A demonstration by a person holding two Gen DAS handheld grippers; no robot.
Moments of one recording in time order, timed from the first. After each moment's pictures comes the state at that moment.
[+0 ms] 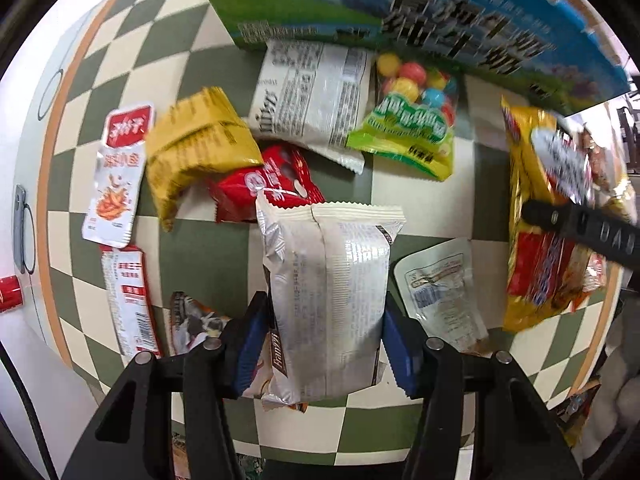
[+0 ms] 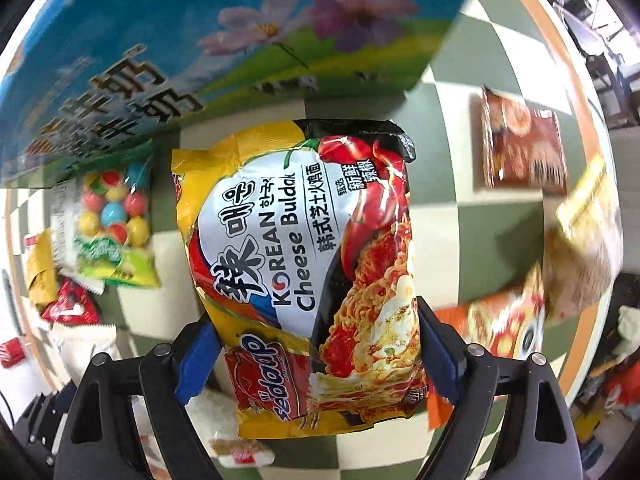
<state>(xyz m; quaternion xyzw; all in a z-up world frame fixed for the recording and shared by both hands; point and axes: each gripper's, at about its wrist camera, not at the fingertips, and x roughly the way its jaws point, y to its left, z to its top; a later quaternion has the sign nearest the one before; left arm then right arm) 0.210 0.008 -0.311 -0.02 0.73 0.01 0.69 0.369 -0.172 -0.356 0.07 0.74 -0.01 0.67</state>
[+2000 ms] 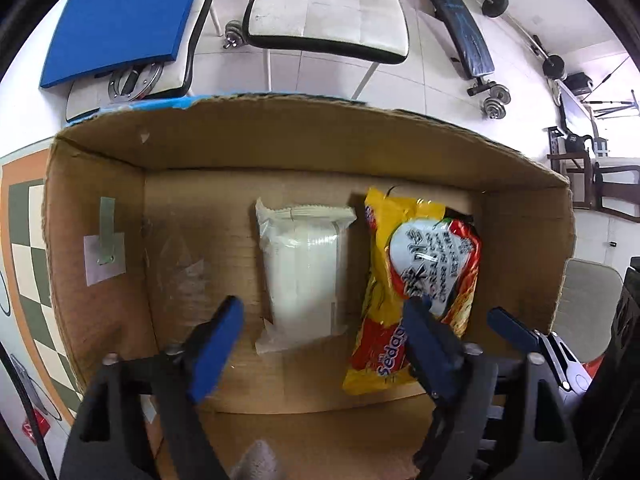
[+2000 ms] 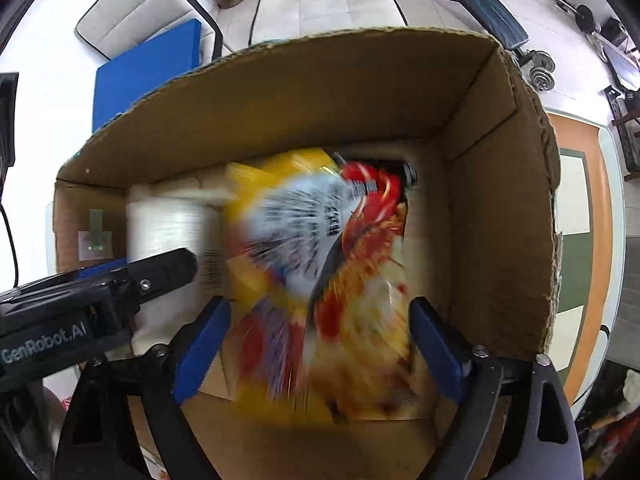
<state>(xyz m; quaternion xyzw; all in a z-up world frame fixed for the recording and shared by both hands) 0.549 -0.053 -0.270 -0.08 0.74 -0.07 0.66 0.636 -0.151 -0.288 0.11 0.71 0.05 0.70</state>
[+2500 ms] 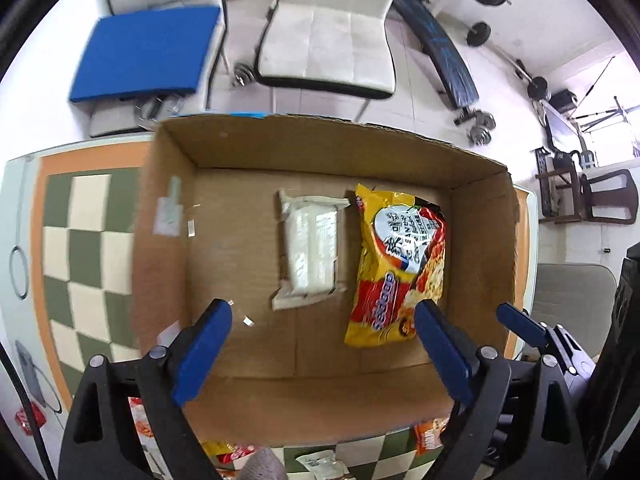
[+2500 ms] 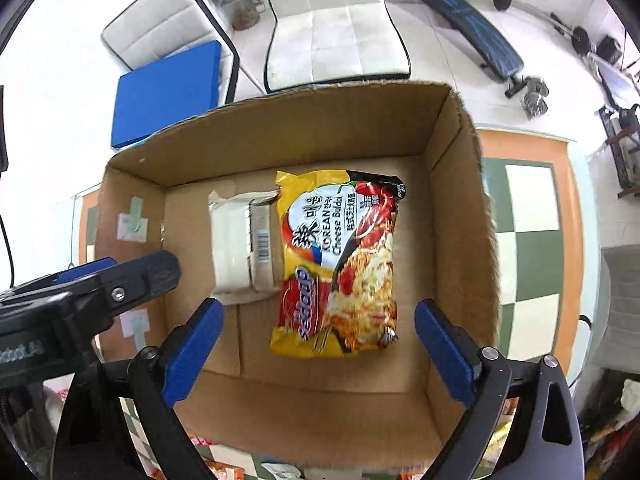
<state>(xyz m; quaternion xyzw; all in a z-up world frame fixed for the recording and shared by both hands) 0.496 -0.027 -0.200 -0.08 0.68 -0.07 0.73 0.595 -0.153 -0.229 0.09 0.67 0.06 0.74</state>
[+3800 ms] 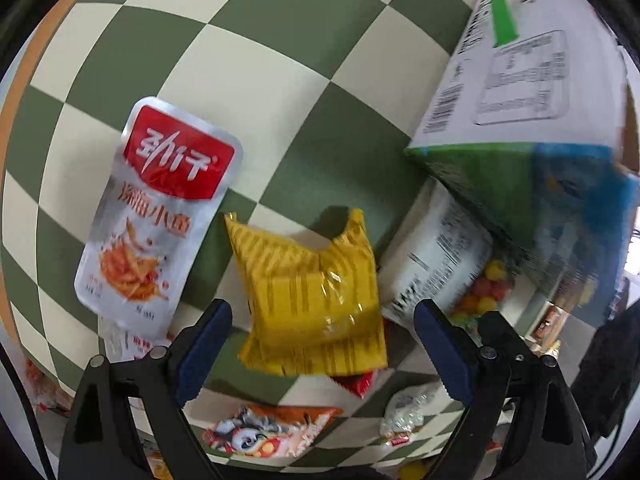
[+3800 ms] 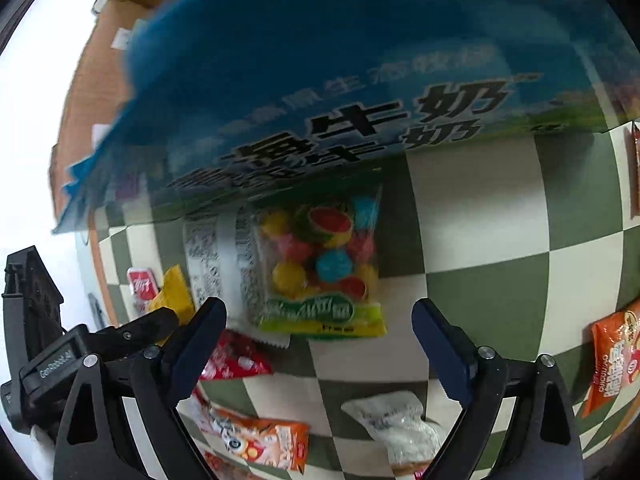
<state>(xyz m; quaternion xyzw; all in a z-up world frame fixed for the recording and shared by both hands) 0.311 0.122 -0.356 -0.26 0.75 0.06 0.60 0.425 -0.070 -0.343 0.21 0.72 0.07 0.65</state>
